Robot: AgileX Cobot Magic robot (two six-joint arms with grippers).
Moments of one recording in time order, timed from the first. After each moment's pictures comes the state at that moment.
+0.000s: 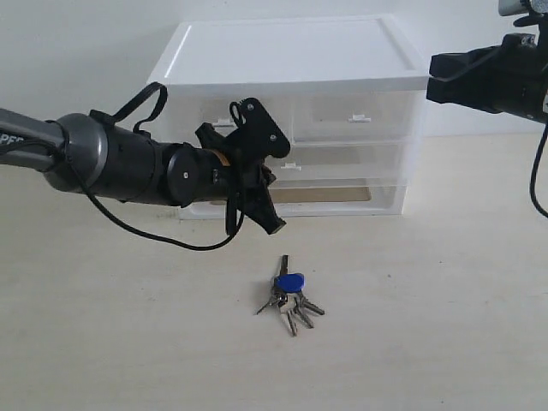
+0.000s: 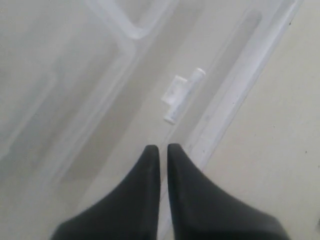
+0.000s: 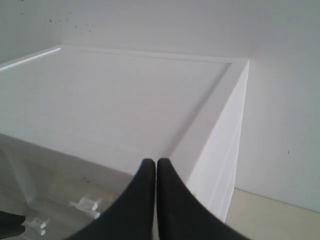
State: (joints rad) left arm -0.53 2.11 -1.30 -0.25 -0.13 0.81; right arm 0.01 1.63 -0.90 -0.80 -0.69 0.68
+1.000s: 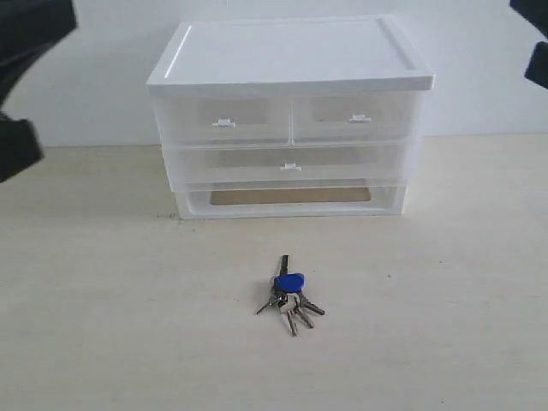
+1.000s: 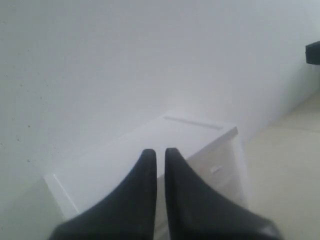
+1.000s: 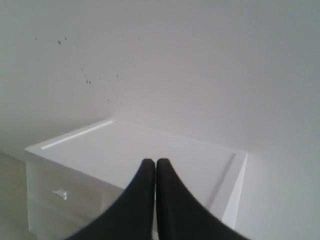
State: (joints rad) left arm -0.66 0.83 -0.59 -0.27 -0.27 0.51; right arm 0.01 0.97 -0.58 -0.87 -0.66 0.74
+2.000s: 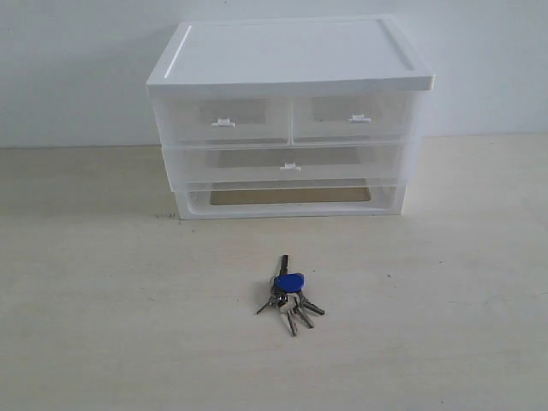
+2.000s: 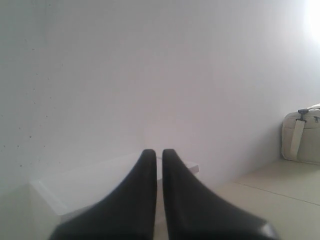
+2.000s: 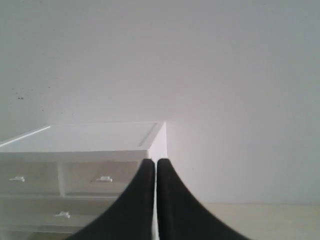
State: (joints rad) left arm -0.66 0.22 -0.38 -0.27 -0.03 0.33; right arm 0.01 0.12 -0.15 -0.86 -0.18 0.96
